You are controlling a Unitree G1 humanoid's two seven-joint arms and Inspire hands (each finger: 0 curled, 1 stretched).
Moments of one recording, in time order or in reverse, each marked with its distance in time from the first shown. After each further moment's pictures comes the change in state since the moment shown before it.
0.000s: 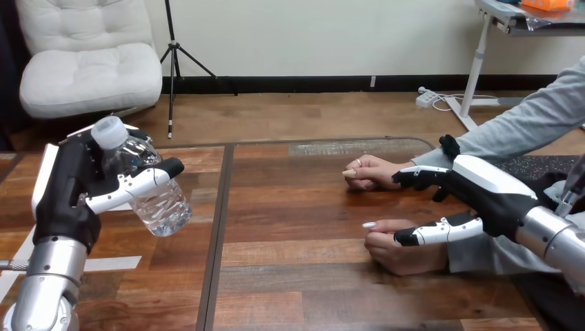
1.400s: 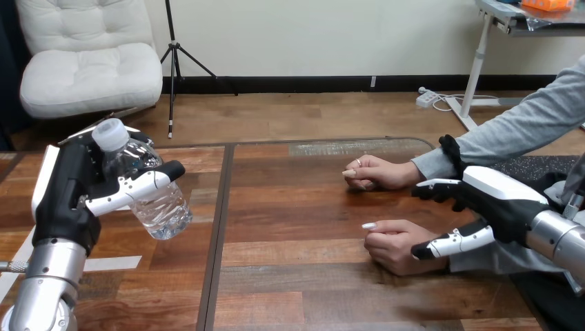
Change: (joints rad) left arm 0.012 0.002 0.001 -0.013 -0.001 0.002 -0.014; right arm -0.063 -0.039 0.076 0.130 -0.067 0.028 -0.036
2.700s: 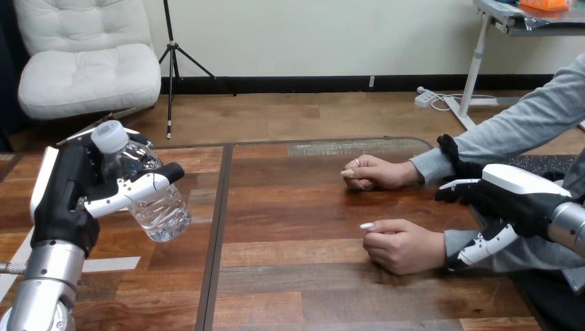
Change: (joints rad) left arm 0.007 0.003 0.004 -0.002 0.000 -0.001 -0.007; right arm -0.045 -0.068 0.038 0.023 -0.013 0.047 0.055
